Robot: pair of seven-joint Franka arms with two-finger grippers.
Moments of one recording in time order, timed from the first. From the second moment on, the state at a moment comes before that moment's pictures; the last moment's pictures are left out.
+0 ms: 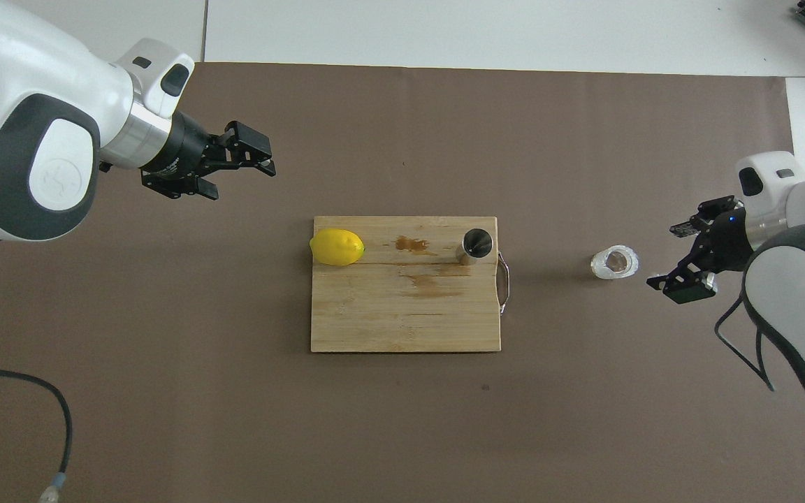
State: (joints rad) left arm -0.07 0.29 -0.20 -1.48 -0.29 1.81 -0.35; right arm -0.04 0.01 -0.05 -2.01 0.27 1.95 -1.22
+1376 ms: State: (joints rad) left arm 0.06 0.11 -0.10 -1.51 0.02 1.67 0.01; right arm -0.18 0.26 -0.05 -2.10 0.74 2.09 -2.13
